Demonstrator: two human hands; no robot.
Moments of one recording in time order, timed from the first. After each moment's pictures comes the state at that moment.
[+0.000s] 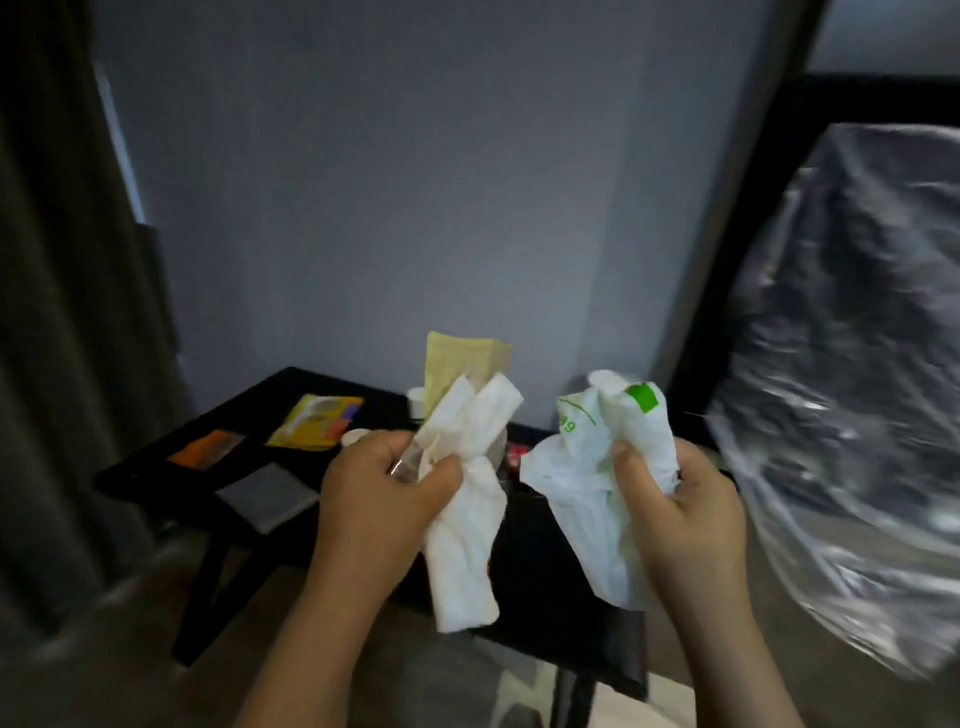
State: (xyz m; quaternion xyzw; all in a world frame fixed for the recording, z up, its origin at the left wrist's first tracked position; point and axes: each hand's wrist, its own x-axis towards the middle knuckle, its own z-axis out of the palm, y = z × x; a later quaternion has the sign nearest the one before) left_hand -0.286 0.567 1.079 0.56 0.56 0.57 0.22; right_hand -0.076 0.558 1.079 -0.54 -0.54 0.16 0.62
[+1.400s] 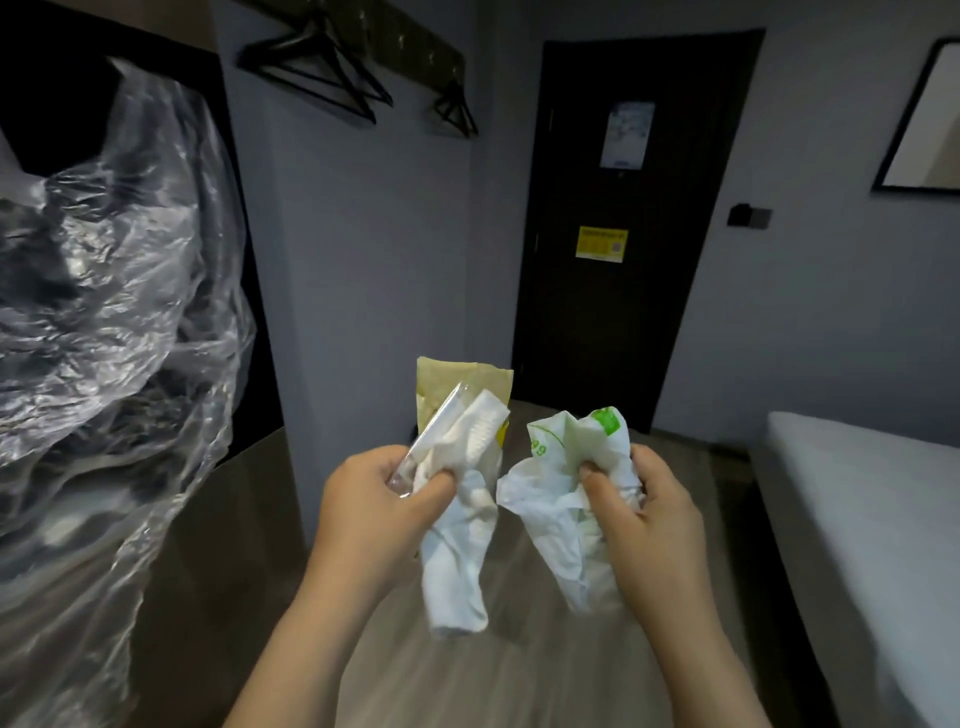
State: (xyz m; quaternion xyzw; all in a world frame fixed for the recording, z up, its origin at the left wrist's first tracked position) left_hand 0.576 0.354 1.064 0.81 0.03 0.26 0.52; right_hand 0.587 0.146 1.055 -0.77 -0.06 -0.24 0.59
